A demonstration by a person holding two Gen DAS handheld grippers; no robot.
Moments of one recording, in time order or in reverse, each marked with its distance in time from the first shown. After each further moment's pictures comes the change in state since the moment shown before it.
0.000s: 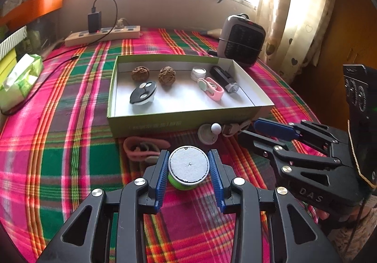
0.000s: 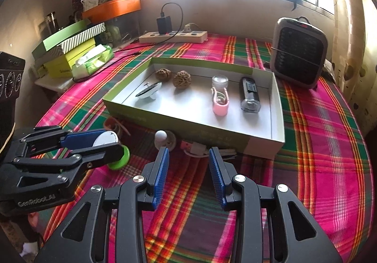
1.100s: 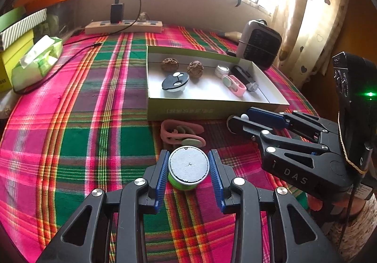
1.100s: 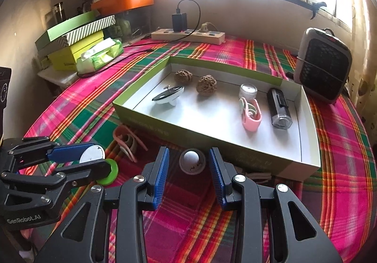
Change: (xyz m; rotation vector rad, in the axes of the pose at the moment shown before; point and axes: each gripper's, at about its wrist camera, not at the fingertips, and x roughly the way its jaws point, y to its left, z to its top) left arm -0.010 0.032 -0.014 -0.073 -0.006 0.031; right arm 0.028 0.029 0.014 -0.054 0.004 0.015
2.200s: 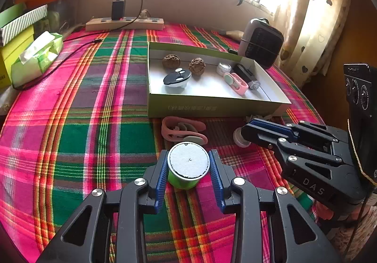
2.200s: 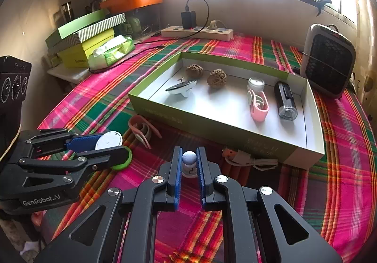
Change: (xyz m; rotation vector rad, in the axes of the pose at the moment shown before) left arm 0.002 0.002 -0.002 -0.007 0.011 0.000; right arm -0.010 0.005 -0.010 -0.002 0.016 0.067
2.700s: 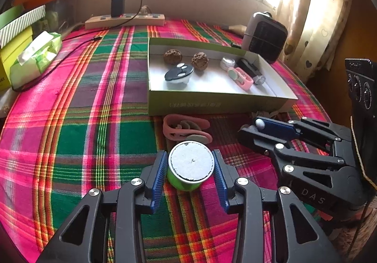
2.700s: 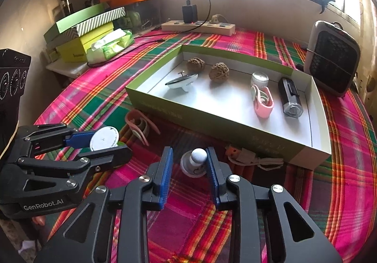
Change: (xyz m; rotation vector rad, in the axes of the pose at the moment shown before) left arm 0.012 0.000 0.002 0.012 0.031 0.029; right arm 0.009 0.000 -0.001 -0.013 0.032 -0.015
